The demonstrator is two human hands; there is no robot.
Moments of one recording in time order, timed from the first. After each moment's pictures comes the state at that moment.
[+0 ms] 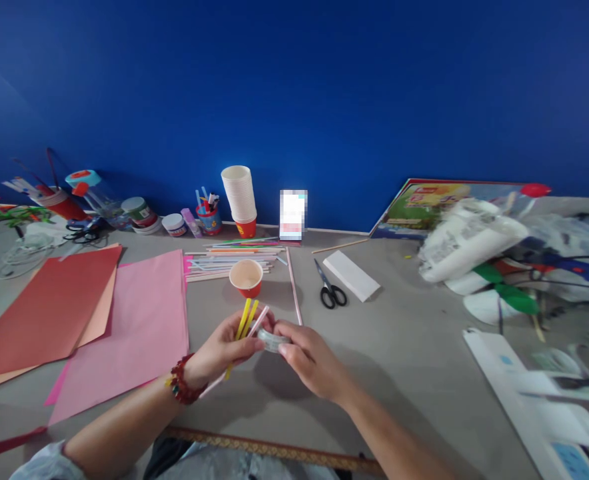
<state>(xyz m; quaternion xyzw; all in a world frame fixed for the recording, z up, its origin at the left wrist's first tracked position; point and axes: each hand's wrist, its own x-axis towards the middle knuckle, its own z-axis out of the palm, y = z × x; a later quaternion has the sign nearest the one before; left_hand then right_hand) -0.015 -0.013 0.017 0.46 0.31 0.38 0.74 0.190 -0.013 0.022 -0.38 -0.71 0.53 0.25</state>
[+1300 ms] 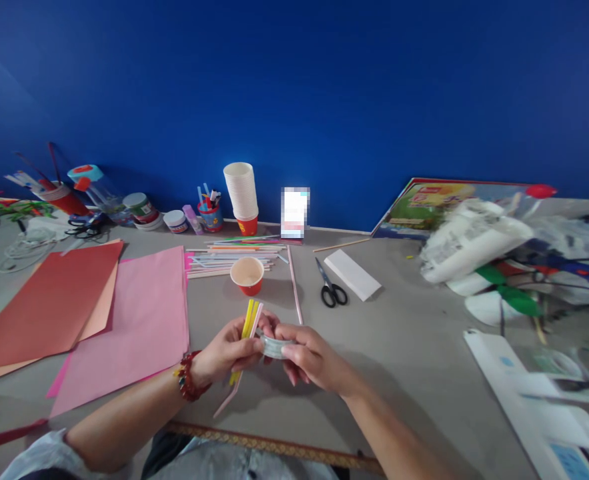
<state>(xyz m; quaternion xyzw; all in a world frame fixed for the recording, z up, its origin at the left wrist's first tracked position) -0.008 -0.015 0.004 0.41 0.23 0.39 0.79 0.192 -0.011 0.018 -0.35 -0.58 0.70 0.23</state>
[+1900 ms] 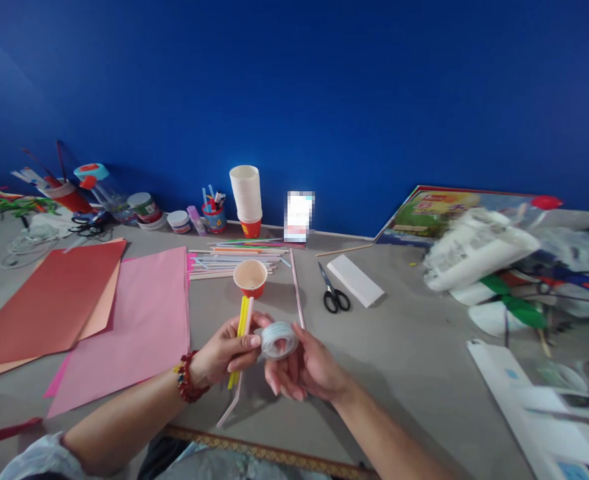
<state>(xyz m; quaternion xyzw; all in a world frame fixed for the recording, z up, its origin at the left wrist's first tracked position) -0.015 -0.013 -0.001 0.34 0.24 0.40 0.82 0.174 -0.010 -0.011 -0.21 -0.32 0.90 0.23</state>
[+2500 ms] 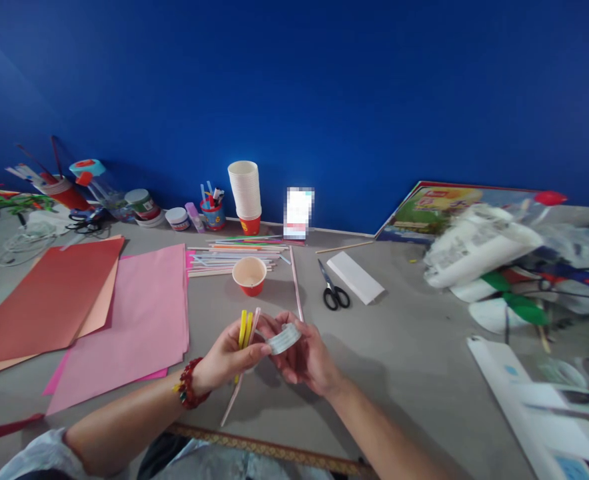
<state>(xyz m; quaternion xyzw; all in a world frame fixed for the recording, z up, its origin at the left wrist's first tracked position) -0.002 -0.022 0.000 0.45 0.22 0.46 0.74 0.170 -0.012 -0.011 -0.27 -0.29 0.85 0.35</state>
